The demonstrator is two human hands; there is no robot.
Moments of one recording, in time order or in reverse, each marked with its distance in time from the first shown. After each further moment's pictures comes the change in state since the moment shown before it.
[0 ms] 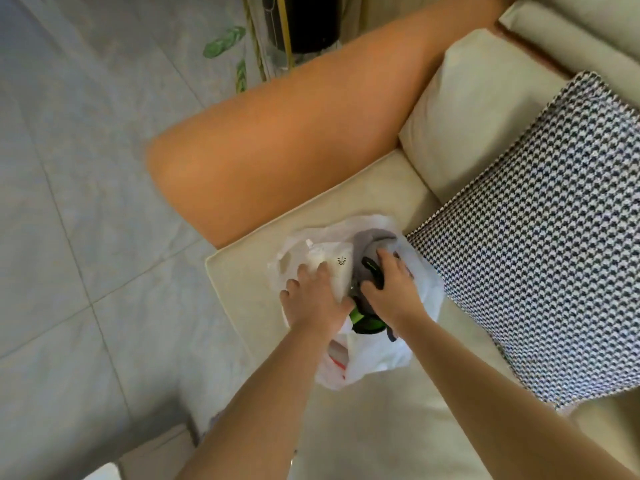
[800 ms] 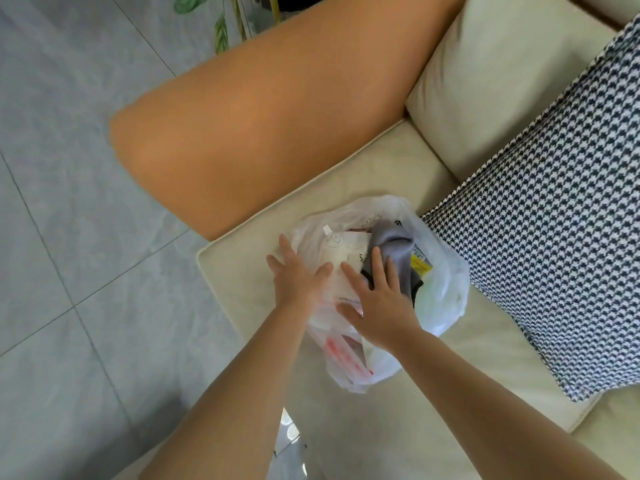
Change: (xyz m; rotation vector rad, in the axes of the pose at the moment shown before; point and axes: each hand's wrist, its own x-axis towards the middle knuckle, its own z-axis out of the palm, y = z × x) left_hand 0.065 -0.043 0.019 -0.616 -0.124 -0.232; right_hand 0.008 0.016 0.067 -0.479 -0.150 -0.144
